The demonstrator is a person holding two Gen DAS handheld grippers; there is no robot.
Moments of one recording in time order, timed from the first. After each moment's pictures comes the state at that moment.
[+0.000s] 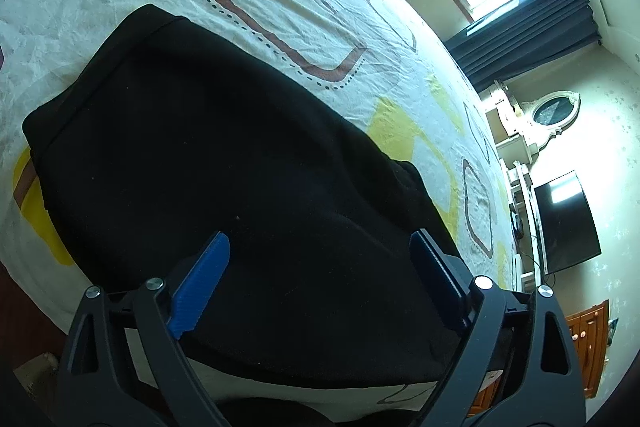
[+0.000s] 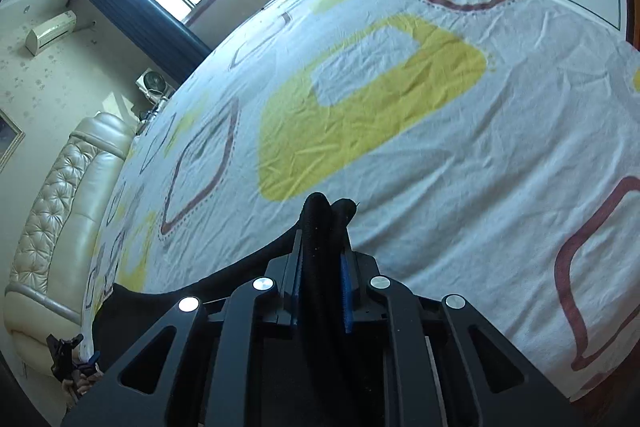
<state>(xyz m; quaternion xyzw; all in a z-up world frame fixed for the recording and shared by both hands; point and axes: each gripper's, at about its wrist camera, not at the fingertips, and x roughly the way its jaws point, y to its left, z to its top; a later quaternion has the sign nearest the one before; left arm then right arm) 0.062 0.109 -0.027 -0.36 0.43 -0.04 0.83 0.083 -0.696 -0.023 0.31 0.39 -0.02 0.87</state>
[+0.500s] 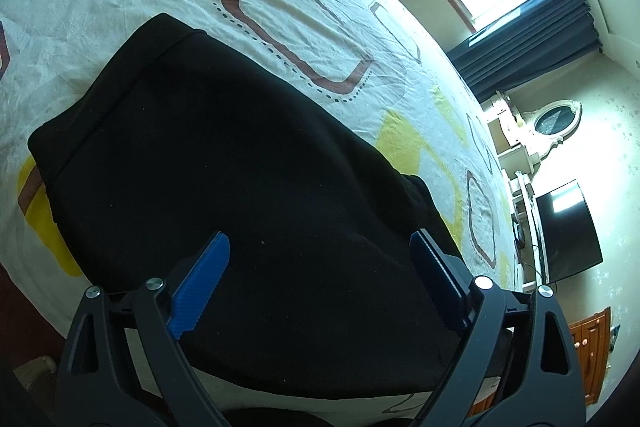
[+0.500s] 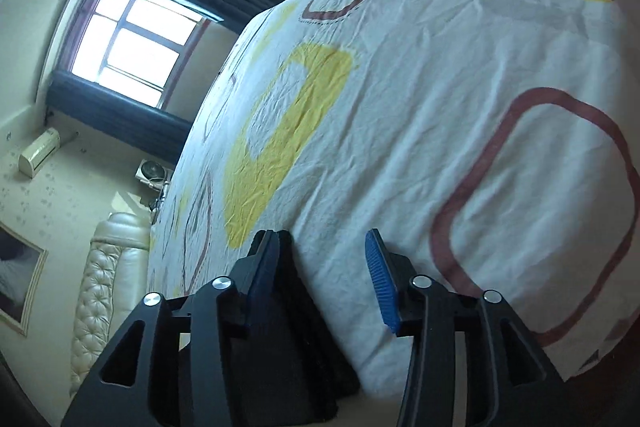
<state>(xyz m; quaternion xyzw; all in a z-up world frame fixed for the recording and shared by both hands) 0.060 0.120 -0.033 -0.36 0.42 -0.03 0.83 0.016 -0.773 -0.062 0.48 0.33 -0.07 0.81</state>
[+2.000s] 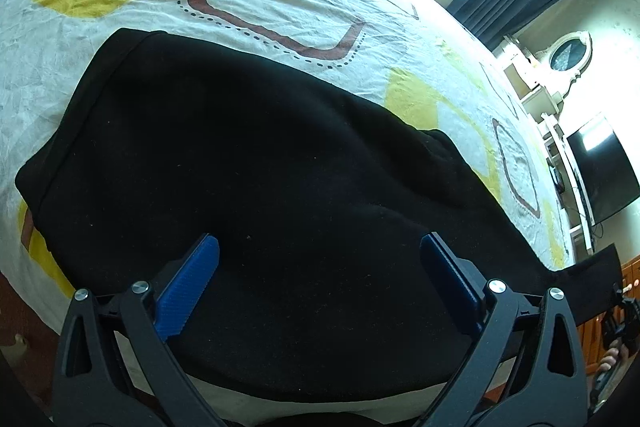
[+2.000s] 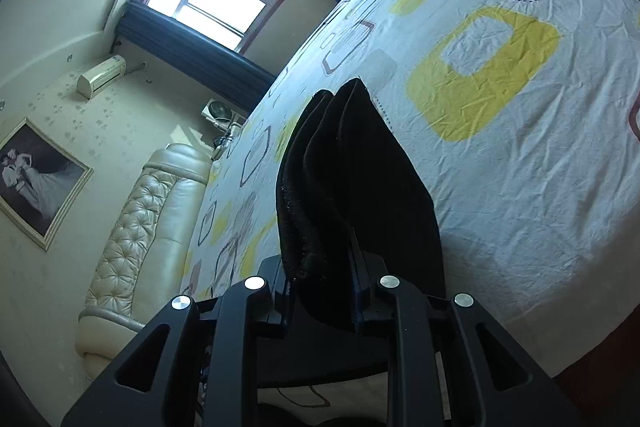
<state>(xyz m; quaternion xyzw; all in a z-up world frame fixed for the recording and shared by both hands) 0.074 0.085 -0.044 -0.23 0.47 -0.03 0.85 0.029 -0.563 0.063 0.41 0.34 0.07 0.84</state>
